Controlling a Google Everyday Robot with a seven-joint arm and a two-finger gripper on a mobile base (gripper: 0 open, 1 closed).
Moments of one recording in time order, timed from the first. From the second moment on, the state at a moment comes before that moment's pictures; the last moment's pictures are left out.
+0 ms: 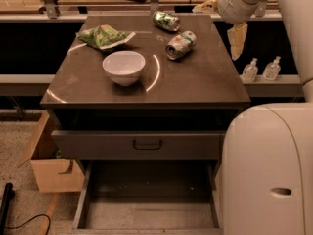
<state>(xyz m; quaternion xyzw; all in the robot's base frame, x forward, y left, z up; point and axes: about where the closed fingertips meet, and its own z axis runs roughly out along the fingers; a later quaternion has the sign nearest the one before) 0.733 -0.188 0.938 -0.87 0.42 -0.12 0.22</state>
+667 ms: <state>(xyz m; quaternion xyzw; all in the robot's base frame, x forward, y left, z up) 0.756 -0.161 0.910 -0.90 0.39 -0.12 0.15</state>
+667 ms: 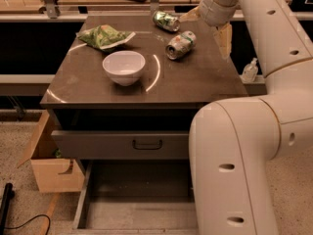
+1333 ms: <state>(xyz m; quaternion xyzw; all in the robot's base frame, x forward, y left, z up) 0.772 -0.131 0.890 -0.91 0.38 -0.11 0.13</state>
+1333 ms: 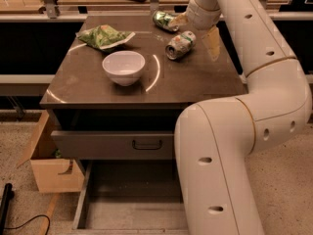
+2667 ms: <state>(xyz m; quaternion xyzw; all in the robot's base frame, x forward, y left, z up) 0.779 -0.112 0.865 -0.92 0.37 -0.10 0.11</state>
